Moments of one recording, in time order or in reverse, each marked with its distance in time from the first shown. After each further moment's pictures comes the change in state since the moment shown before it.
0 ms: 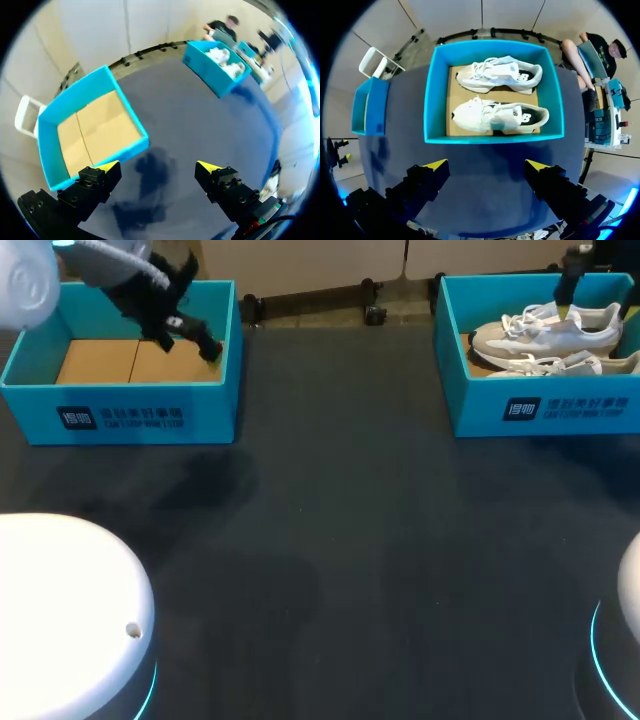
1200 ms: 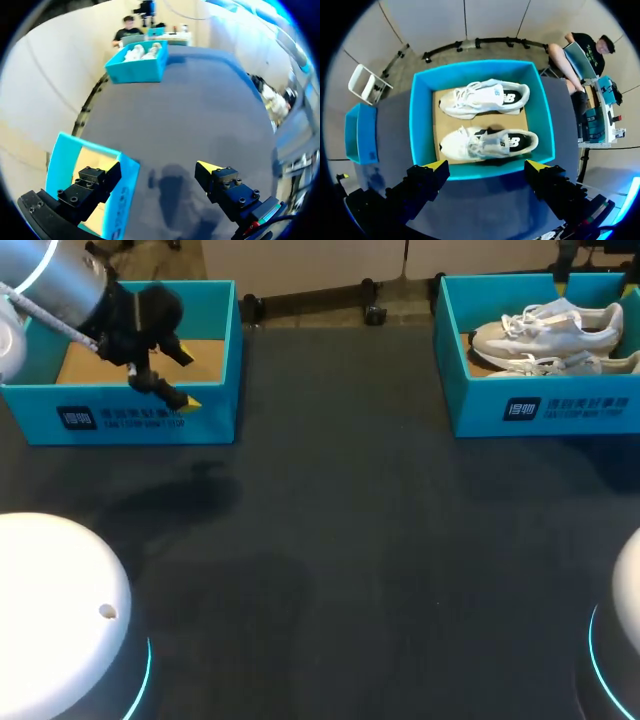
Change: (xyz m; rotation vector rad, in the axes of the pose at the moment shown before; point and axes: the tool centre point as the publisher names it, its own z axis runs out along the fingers) left arm 0.009 0.039 0.010 0.180 0.167 0.809; right arm -0.026 0.069 0.009 -0.082 -0.077 0.104
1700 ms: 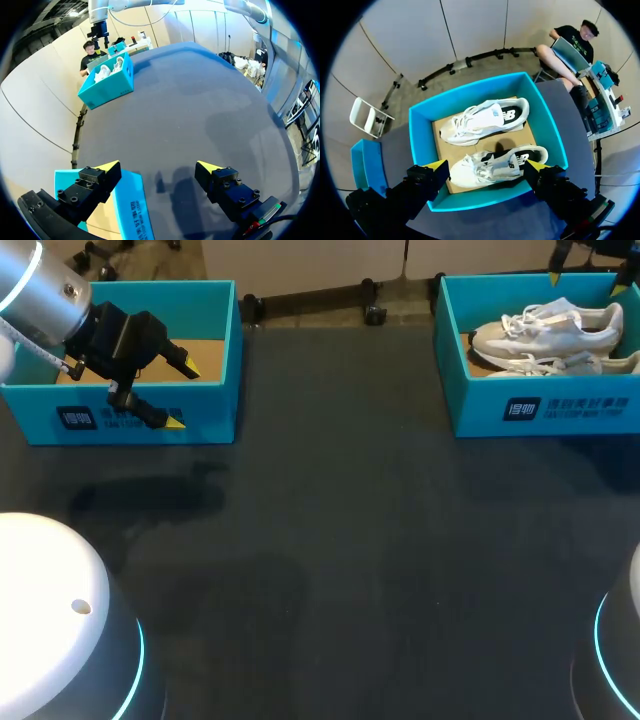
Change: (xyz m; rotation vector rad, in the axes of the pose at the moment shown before) left arm 0.004 0.024 0.021 0.117 0.113 0.433; right arm 0.005 0.041 0.020 -0.161 0.057 0.203
